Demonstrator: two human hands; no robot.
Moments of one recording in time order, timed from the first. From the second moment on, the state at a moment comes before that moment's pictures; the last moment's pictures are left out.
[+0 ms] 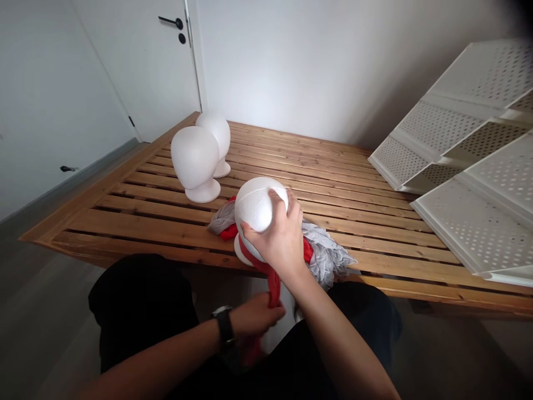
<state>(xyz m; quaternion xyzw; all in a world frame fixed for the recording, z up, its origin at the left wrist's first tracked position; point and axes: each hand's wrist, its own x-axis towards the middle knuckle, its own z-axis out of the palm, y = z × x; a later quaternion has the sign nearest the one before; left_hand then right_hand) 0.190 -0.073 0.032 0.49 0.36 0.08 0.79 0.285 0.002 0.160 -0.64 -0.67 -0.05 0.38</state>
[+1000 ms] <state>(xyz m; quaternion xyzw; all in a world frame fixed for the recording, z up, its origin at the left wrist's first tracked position) 0.075 0.073 0.050 0.60 0.49 0.30 0.56 0.316 -0.010 0.148 -0.64 -0.66 -0.02 0.39</state>
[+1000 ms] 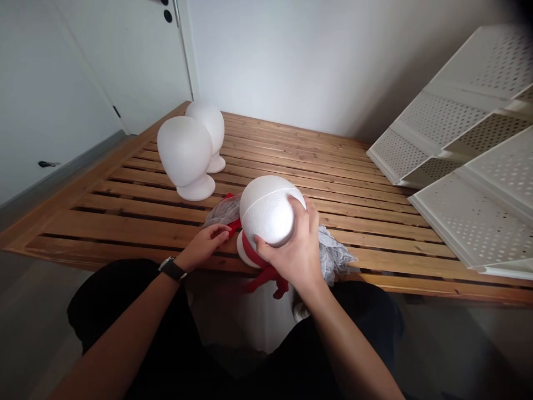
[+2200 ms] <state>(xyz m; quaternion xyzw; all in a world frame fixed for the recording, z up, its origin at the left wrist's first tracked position) 0.151 0.051 -0.008 0.89 0.39 0.16 0.15 0.631 0.338 0.133 -0.75 -0.57 -0.14 0.29</state>
